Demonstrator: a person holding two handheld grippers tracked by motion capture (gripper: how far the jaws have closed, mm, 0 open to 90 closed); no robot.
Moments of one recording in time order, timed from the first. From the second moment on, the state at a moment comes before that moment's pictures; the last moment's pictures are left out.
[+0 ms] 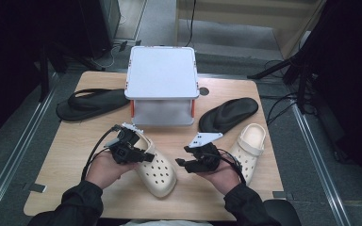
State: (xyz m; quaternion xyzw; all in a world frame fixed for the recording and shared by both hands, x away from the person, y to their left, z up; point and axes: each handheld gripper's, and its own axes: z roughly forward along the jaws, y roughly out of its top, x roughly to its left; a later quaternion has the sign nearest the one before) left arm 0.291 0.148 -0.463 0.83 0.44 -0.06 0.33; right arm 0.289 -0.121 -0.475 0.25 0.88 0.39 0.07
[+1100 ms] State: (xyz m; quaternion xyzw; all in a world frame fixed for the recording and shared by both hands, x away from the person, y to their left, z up) left arm 0.351 0.202 -0.445 0.86 0.39 0.03 0.32; right arm 0.239 -0.082 -0.476 0.25 0.87 0.43 0.02
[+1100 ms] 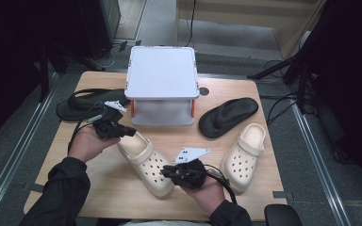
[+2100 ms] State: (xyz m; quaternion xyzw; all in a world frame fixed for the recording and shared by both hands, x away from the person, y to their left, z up) left arm 0.397 0.226 -0.485 0.87 0.39 0.06 0.28; right arm 0.205 -0.038 -0.514 0.24 0.89 0.38 -0.01
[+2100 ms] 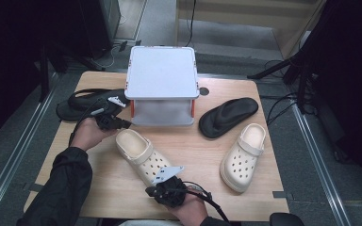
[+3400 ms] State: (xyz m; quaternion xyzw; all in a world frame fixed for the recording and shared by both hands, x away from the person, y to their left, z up) left arm 0.332 0.243 -0.487 0.88 0.39 0.02 0.28; right arm 0.264 -0.098 -0.497 0.33 0.86 0.39 -0.01
